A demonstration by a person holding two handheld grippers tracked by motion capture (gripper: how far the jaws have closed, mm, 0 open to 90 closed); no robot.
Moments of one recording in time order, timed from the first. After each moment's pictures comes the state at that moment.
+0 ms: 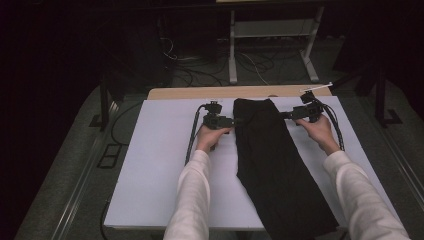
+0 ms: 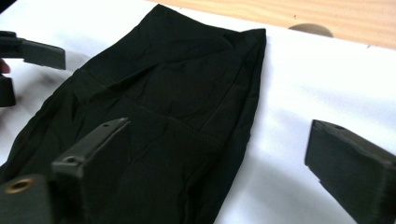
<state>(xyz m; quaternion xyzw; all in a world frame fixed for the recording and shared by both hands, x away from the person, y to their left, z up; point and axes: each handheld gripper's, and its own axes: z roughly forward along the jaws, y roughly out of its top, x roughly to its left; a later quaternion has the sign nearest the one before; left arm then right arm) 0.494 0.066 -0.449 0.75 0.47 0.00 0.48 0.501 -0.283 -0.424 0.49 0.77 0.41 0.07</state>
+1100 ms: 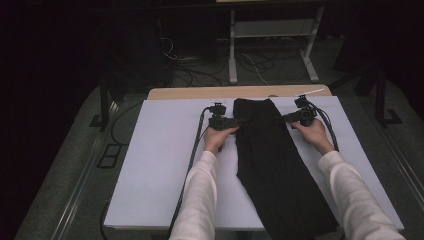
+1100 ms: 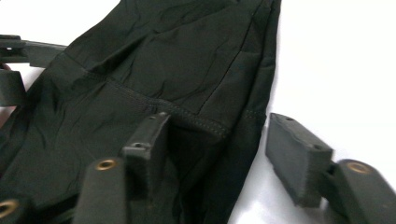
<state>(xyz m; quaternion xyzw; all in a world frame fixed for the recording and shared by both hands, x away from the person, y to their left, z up) 0.497 0.050 -0.461 0.73 0.48 -0.03 0.49 0.512 -0.275 -0.451 0.51 0.76 0.39 0.01</state>
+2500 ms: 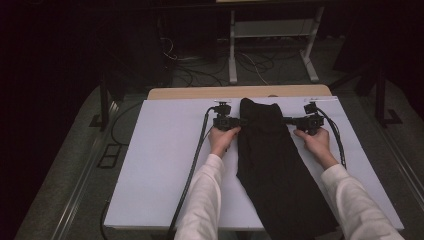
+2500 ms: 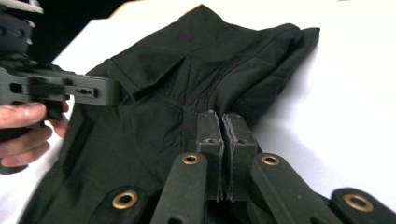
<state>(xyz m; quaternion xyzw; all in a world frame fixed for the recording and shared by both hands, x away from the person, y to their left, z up) 0.486 0.035 -0.447 0.72 0.49 -0.05 0.49 0.468 -0.285 -0.446 0.51 0.71 0.49 0.01</state>
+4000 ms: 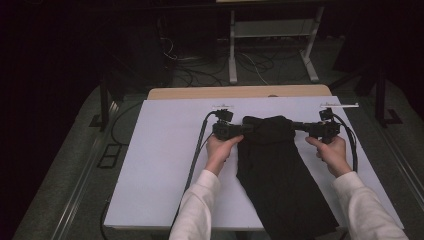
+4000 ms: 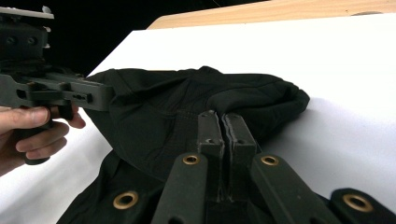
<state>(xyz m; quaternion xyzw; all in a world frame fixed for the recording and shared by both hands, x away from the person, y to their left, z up) 0.427 0.037 -0.413 0.74 0.40 -0.06 0.54 0.413 -0.302 -0.415 0.48 0.70 0.52 0.01</state>
